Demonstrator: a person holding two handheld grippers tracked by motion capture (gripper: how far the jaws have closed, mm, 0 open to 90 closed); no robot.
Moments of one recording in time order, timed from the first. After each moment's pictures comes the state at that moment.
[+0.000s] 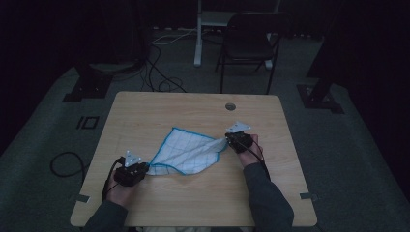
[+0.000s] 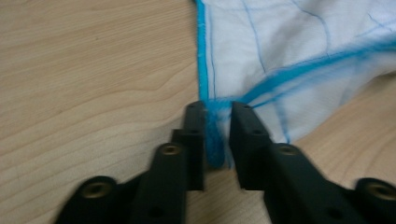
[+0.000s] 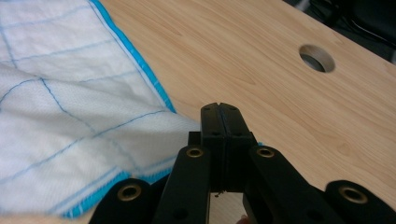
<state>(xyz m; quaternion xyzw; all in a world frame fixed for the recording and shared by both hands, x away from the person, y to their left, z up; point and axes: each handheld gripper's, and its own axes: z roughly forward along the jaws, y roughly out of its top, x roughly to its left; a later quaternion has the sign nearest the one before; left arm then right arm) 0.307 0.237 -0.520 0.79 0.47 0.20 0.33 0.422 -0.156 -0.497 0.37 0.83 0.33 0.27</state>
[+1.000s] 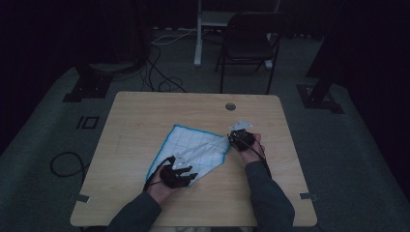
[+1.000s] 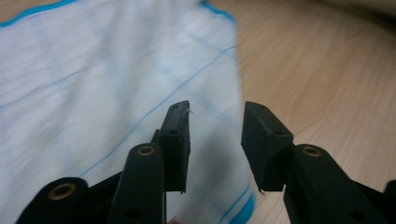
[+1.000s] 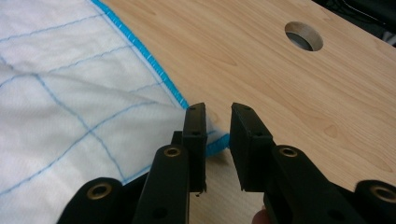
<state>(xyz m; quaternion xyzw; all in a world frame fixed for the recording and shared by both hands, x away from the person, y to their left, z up) 0.315 0.092 -0.519 0.88 0.28 0.11 0.38 0.431 -0.165 -0.505 0.39 0.82 0.31 0.27</state>
